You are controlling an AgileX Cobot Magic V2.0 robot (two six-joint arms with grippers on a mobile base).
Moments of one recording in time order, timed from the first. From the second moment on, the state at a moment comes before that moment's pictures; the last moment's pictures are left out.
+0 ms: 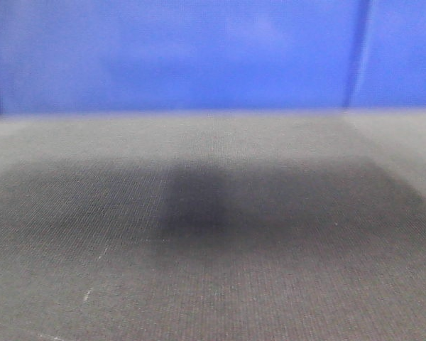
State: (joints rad) left arm -0.17 1.37 -1.53 0.20 1.01 -0.13; right arm 0.37 1.38 -1.59 -0.19 1.16 0.22
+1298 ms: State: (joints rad) left arm -0.17 1.42 -1.53 0.19 0.88 -0.12; right arm 0.37 1.51 -1.60 -0.20 1.03 0.21
